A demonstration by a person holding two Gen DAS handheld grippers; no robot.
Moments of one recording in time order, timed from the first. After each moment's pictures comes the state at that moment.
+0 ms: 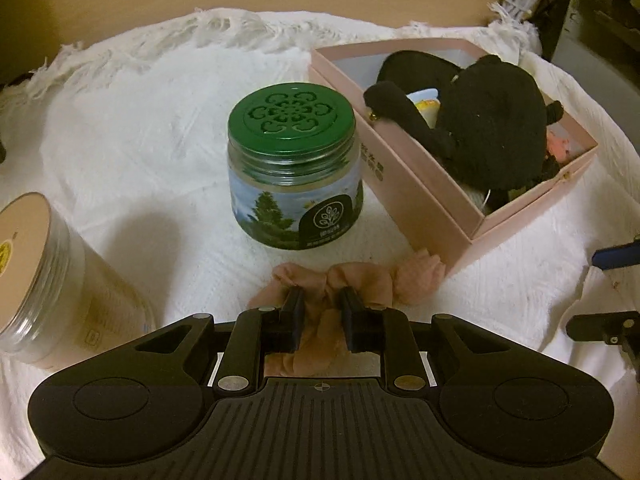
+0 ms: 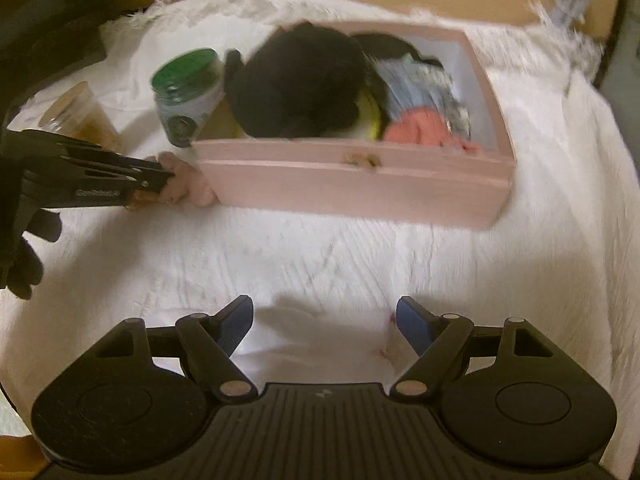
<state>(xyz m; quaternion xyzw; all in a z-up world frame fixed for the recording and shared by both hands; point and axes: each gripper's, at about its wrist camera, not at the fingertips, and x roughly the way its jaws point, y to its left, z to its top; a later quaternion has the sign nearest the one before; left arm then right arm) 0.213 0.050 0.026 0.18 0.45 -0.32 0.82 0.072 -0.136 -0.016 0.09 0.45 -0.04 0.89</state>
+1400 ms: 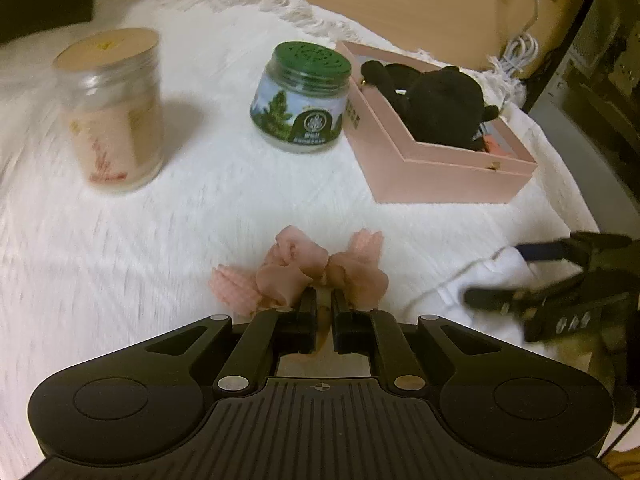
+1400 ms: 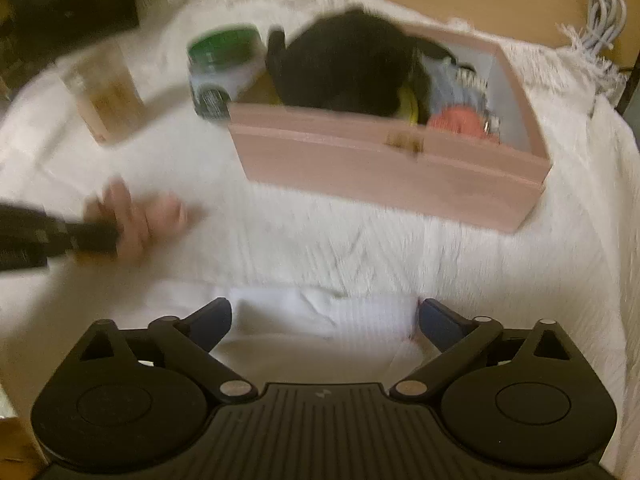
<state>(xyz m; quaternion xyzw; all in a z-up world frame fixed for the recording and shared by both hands) 0.121 0.117 0.040 0.01 0.47 -0.29 0.83 0.060 -0.112 -0.015 0.03 0.43 -0.01 0.90</state>
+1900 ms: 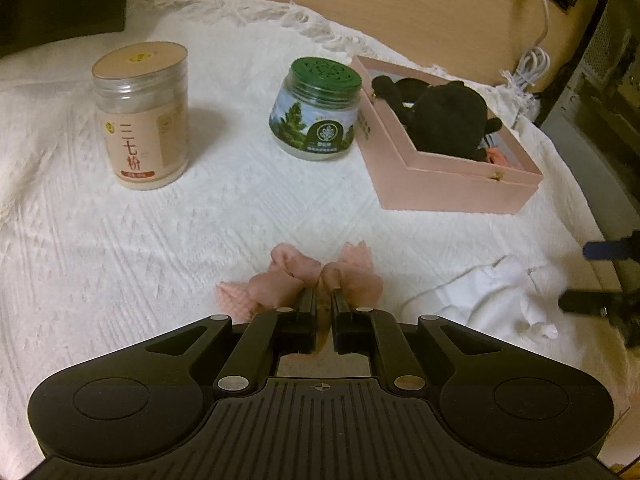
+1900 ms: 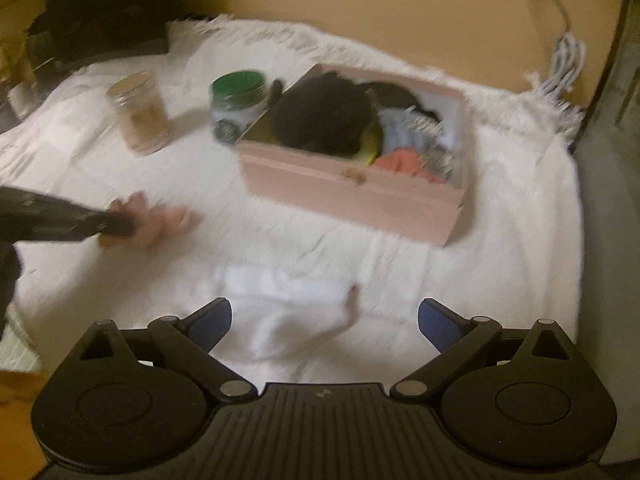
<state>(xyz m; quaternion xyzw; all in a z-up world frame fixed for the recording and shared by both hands) 0.106 0.116 0.052 0.01 0.46 -0.25 0.85 0.000 -0.140 0.028 0.00 0.41 0.02 0.91</state>
